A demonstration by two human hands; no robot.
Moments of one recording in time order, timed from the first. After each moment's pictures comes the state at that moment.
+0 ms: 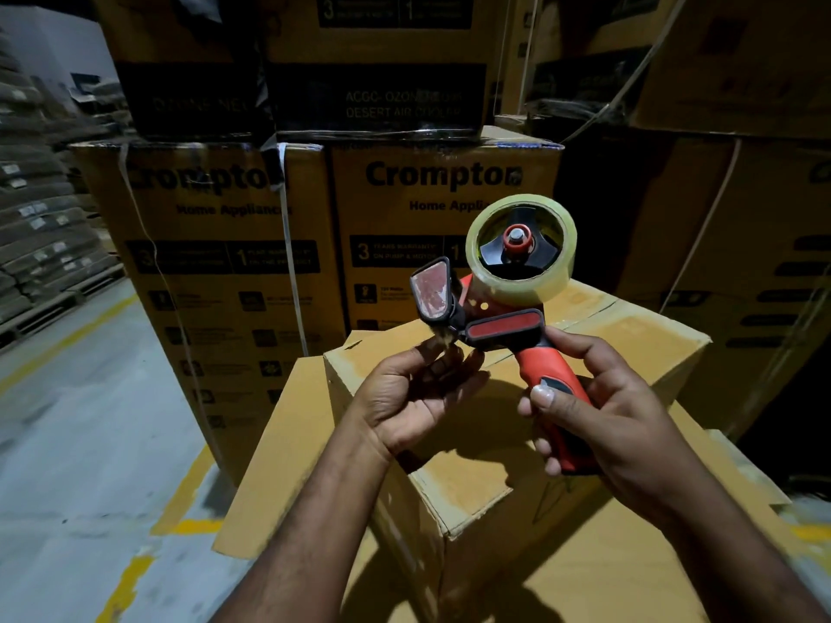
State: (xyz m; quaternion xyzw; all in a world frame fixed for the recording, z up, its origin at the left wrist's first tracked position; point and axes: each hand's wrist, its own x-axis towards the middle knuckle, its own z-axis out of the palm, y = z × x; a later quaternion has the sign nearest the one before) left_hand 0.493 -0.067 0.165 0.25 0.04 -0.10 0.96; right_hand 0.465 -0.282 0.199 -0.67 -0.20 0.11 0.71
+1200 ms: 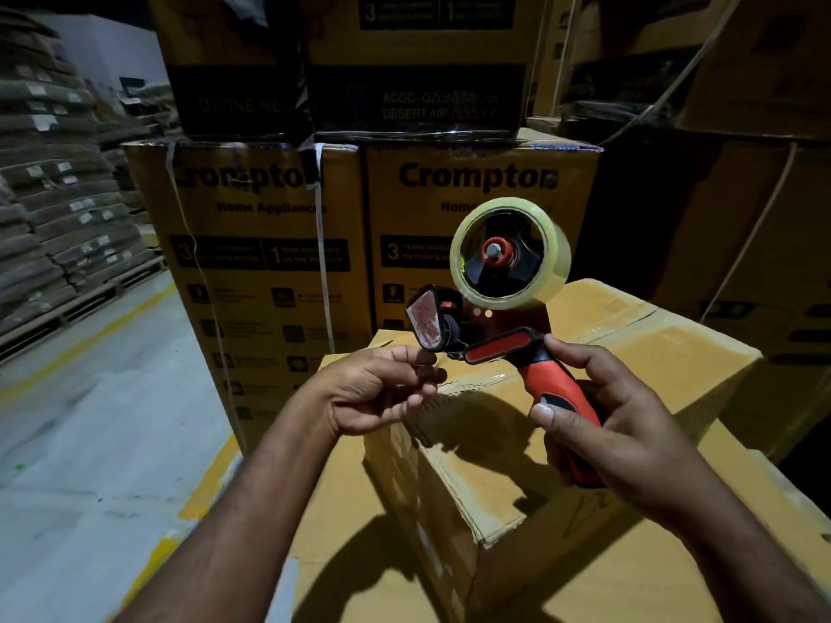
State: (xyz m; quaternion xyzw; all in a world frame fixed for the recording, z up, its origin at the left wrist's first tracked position) left_hand 0.492 0.024 0.164 0.54 0.07 -0.16 0.83; right_hand 0.464 -0.262 0.195 -0.77 -0.25 0.05 0.59
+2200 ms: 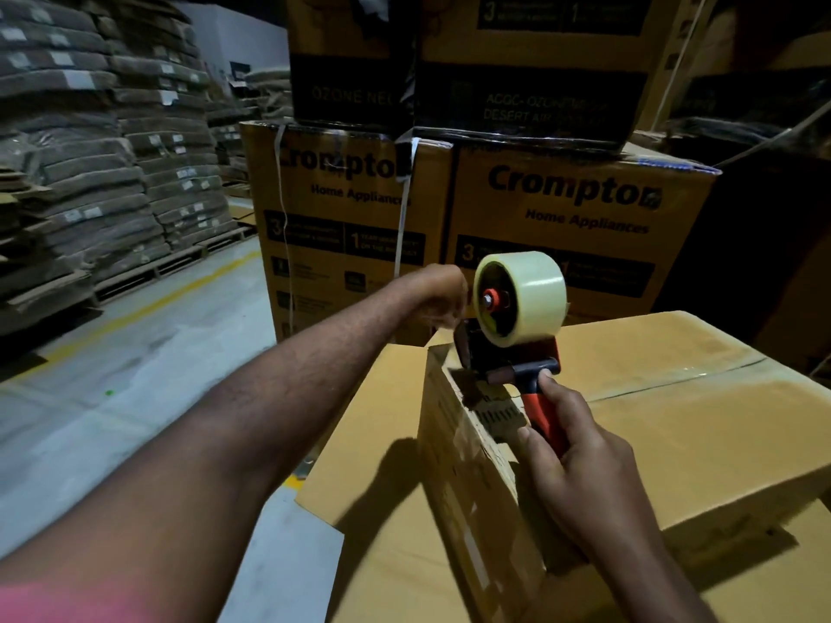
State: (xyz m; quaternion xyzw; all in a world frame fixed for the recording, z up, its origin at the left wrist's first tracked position) left_hand 0.583 0.082 0.217 0.91 0.10 -0.04 0.39; right_hand 0.460 -0.177 0.151 -0.90 -0.23 -0.09 0.36
